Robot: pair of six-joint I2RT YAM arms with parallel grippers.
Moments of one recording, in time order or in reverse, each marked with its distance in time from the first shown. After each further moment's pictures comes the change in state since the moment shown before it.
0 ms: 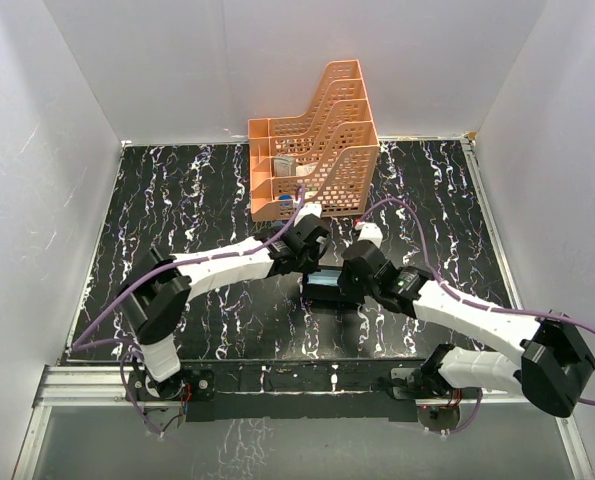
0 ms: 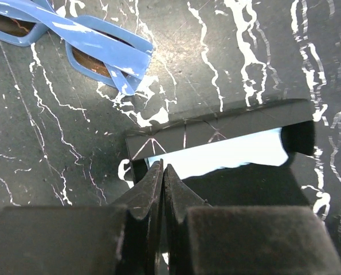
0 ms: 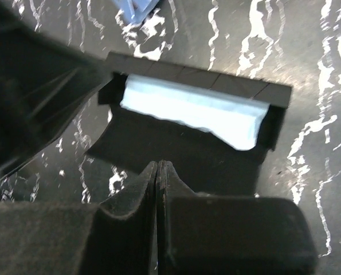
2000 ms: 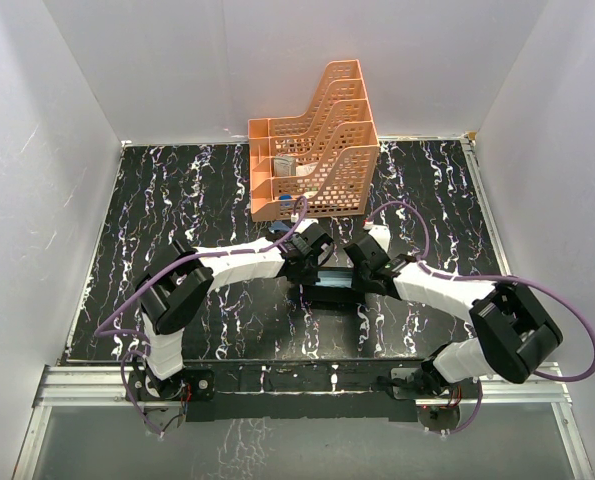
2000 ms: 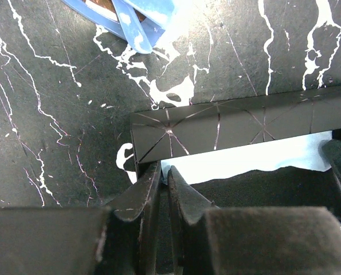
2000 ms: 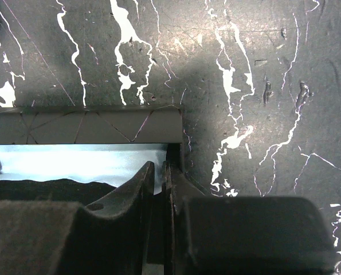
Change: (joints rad) left arm 0.013 0.139 0.015 -0.084 0.069 -0.122; right arm -0.152 0.239 -0.014 0.017 0.053 -0.002
